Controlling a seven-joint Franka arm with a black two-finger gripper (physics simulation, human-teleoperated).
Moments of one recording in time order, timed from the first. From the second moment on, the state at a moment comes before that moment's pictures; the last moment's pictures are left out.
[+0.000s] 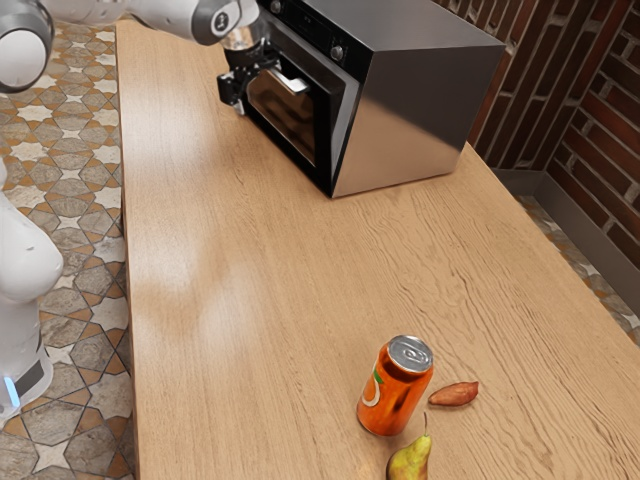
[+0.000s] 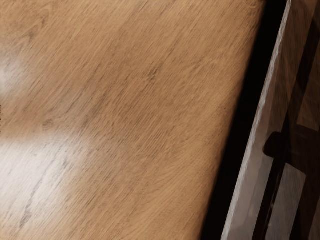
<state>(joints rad) 0.65 -0.24 0.03 -2.12 -0.12 2.26 -1.46</state>
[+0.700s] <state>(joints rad) 0.63 -0.38 0.04 -2.30 -0.11 2.29 -1.49</state>
